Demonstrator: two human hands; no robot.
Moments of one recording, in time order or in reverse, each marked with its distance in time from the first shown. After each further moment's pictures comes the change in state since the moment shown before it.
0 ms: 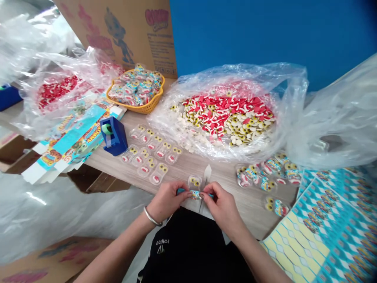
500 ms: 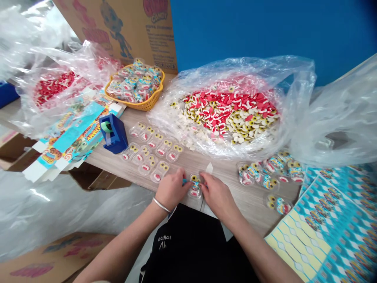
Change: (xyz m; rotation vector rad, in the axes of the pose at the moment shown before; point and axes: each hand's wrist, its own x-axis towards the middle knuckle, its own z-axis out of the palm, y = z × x) left_hand 0.021 0.000 0.007 0.277 0.277 0.021; right_hand 0.027 -0.008 0.004 -0.492 -0.085 -0.099
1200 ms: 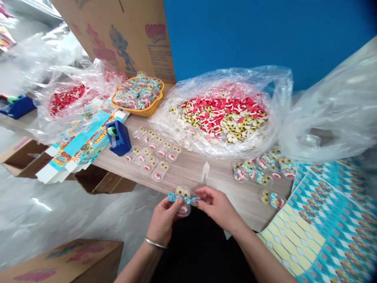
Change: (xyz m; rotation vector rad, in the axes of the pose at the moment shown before) left_hand -0.088 -0.007 0.031 -1.318 0.051 -0.561; right_hand -0.043 0.003 0.007 0.761 -0.169 0.130
